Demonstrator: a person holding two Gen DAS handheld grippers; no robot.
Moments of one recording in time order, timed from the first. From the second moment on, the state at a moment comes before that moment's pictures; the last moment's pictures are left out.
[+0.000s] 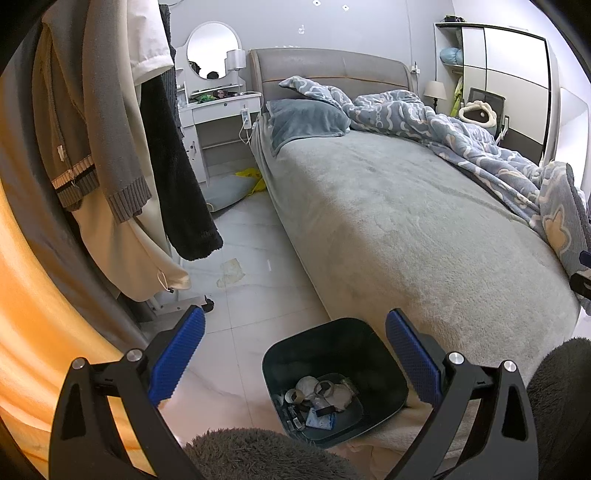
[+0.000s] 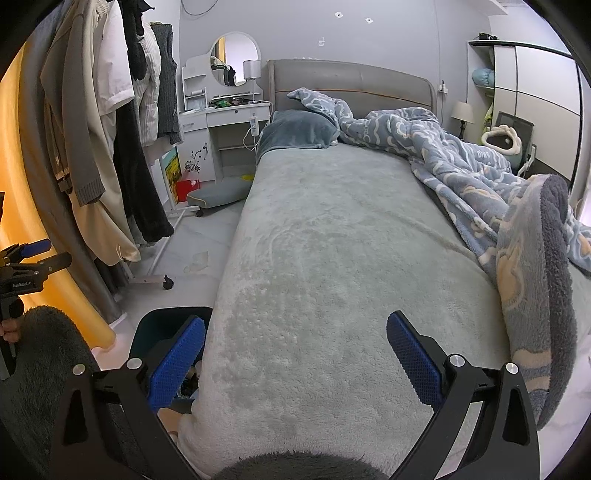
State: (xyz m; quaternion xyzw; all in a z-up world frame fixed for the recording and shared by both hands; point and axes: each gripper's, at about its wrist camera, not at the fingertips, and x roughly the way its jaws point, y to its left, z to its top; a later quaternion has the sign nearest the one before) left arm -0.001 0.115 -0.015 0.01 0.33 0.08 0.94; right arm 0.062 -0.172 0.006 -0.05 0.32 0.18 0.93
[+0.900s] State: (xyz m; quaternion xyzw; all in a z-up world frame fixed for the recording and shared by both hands) left arm 0.000 0.115 -0.015 0.01 0.33 0.08 0.94; right arm 0.062 -0.171 0.007 -0.05 0.32 0.18 0.93
